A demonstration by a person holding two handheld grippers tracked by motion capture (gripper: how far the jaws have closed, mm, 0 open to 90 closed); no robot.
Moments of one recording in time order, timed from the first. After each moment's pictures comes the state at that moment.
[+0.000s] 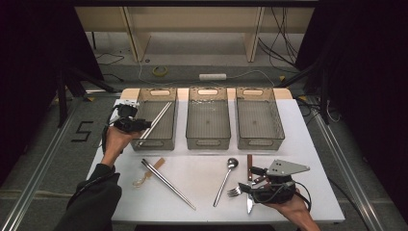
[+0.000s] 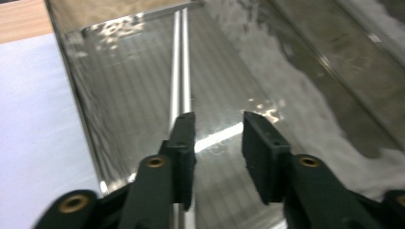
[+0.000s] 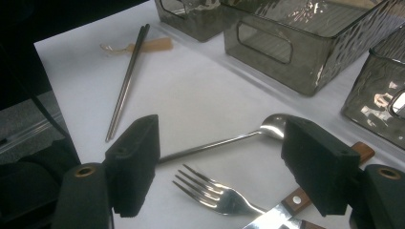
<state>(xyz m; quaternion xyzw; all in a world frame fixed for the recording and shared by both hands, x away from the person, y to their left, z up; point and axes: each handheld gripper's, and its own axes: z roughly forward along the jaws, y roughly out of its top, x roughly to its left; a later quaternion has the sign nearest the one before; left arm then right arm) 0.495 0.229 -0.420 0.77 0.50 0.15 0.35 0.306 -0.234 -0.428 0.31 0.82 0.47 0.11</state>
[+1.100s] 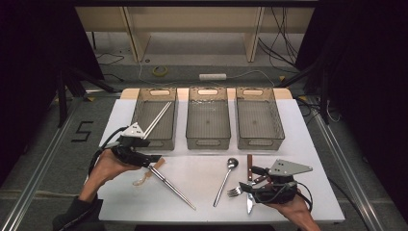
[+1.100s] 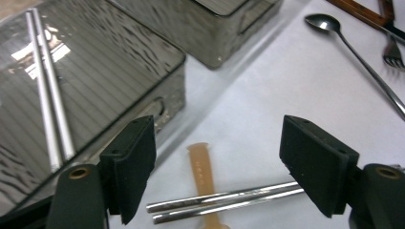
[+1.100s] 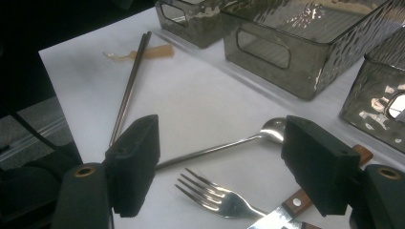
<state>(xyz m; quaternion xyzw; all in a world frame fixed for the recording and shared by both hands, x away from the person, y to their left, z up) 0.391 0.202 -0.403 0.87 0.33 0.11 0.36 0.303 -0.236 -0.425 0.32 0.81 0.48 0.11</state>
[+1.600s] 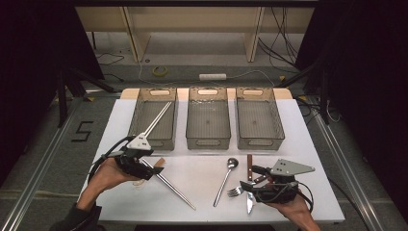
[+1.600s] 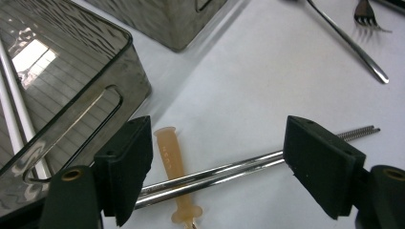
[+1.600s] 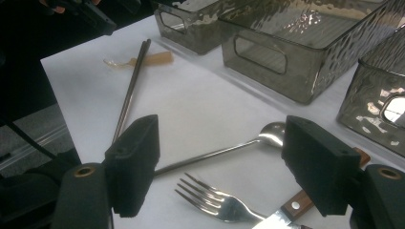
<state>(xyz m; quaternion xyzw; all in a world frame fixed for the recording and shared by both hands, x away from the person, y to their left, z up) 0.371 0.190 -0.407 0.90 0.27 0.11 0.33 0.303 -0.238 -0.424 0.32 0.80 0.49 0.11</state>
